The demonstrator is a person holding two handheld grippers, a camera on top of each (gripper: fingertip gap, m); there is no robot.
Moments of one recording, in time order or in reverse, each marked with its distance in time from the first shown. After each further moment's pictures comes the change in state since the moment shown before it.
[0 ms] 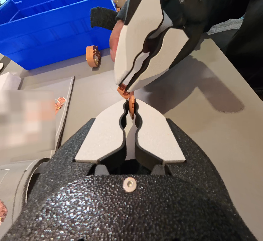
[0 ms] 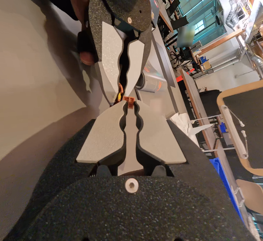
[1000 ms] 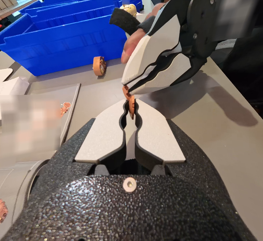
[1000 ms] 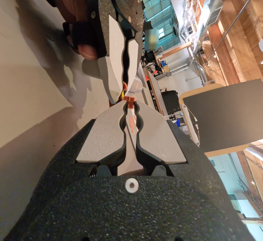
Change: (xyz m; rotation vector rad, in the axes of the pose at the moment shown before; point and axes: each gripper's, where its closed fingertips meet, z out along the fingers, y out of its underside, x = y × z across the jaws) left arm -0.005 -0.012 -0.005 0.091 -0.015 -0.037; right arm 0.009 -0.005 -0.003 -0.018 0.252 -0.152
